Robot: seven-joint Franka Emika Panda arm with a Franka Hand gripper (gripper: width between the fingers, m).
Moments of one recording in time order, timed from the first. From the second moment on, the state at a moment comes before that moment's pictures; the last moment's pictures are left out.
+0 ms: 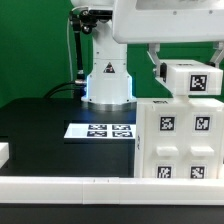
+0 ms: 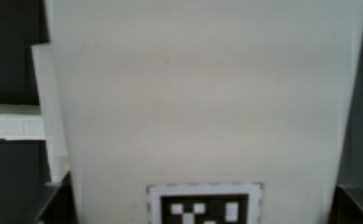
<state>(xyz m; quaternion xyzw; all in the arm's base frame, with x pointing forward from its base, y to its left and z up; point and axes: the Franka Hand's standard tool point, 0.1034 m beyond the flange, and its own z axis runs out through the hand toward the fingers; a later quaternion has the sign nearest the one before) 0.635 0.100 0.172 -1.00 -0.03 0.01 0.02</state>
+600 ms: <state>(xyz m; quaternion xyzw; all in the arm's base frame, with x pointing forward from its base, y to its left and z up) 0.623 0.099 0.166 -1.00 -0.03 0.00 0.02</state>
